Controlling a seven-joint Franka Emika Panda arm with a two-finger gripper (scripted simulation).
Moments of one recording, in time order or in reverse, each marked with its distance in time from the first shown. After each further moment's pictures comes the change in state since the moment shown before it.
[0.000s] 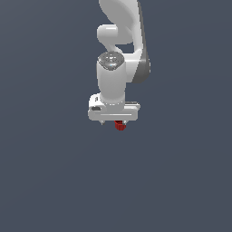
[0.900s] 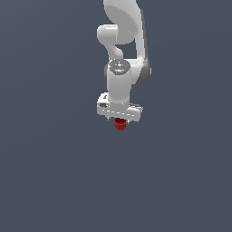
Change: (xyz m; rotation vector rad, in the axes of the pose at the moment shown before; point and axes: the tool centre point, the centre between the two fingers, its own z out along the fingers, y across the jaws) arm -0.044 -0.021 0.041 -0.003 -0.003 0.221
